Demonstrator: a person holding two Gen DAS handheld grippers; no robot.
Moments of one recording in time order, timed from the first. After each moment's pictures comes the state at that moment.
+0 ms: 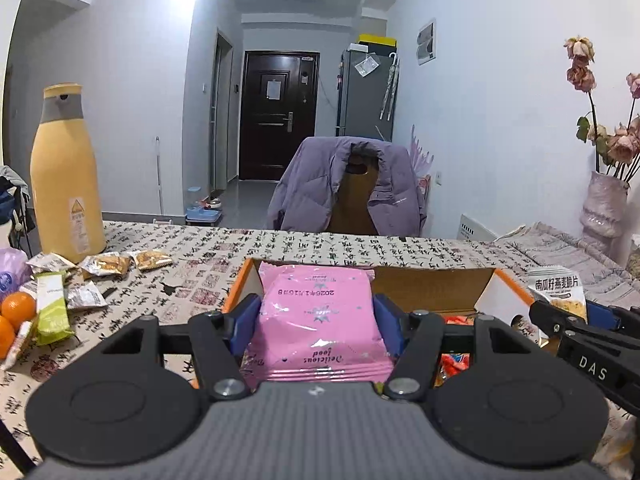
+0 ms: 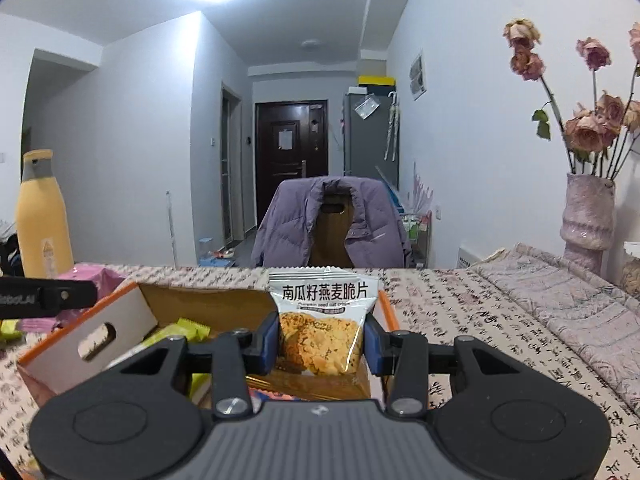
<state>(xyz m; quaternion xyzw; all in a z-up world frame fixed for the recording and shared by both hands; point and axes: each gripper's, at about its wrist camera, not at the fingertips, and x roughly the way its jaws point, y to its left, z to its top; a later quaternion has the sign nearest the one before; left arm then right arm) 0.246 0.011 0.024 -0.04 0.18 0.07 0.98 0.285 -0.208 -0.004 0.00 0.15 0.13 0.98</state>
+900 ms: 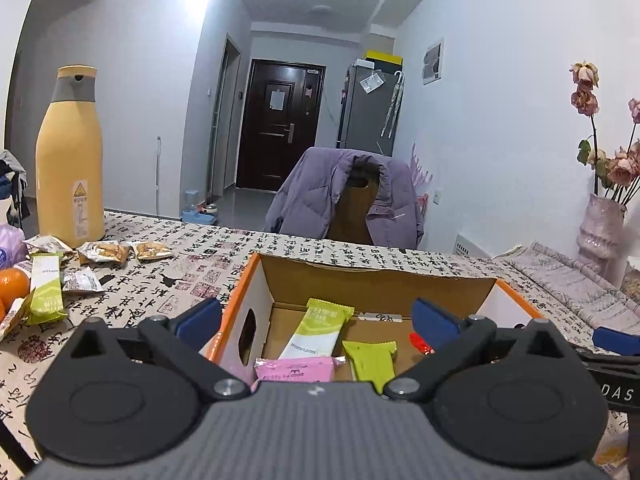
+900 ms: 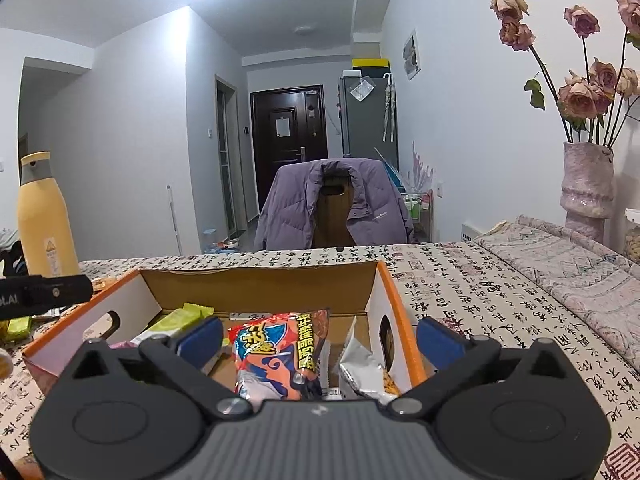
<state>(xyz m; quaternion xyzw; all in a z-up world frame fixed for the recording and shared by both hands) 0.236 0.029 0.012 -0.08 0.15 0.07 0.98 0.283 -0.217 -0.012 0.03 0.17 0.13 0.98</state>
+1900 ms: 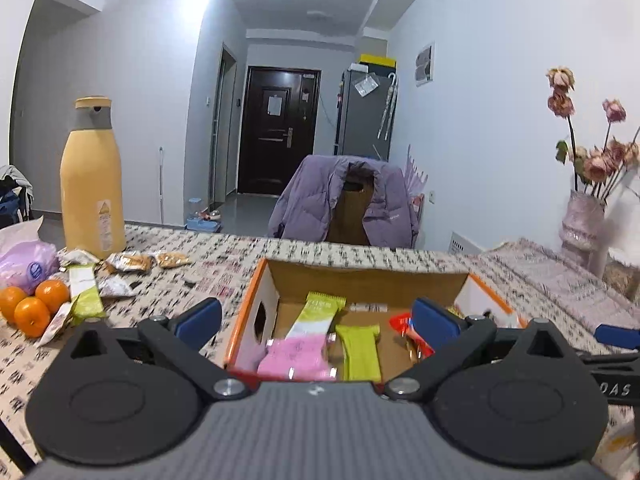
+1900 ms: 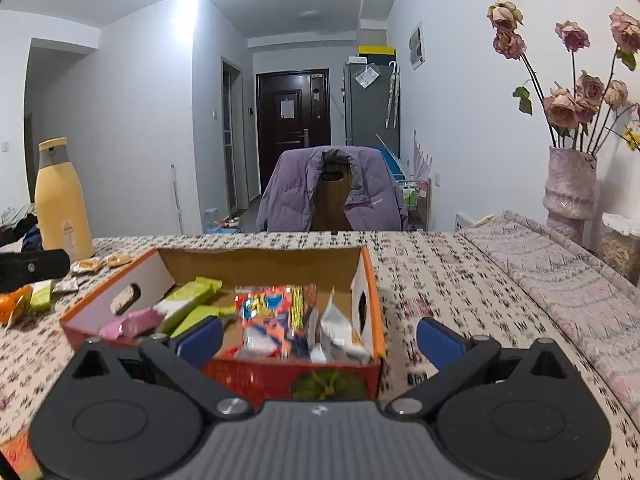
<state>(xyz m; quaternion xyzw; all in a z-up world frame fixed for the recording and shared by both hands) 0.162 0.013 0.042 -0.06 0.16 0.07 0.98 0.221 -0.244 0.012 0.00 0.20 0.13 0.97</state>
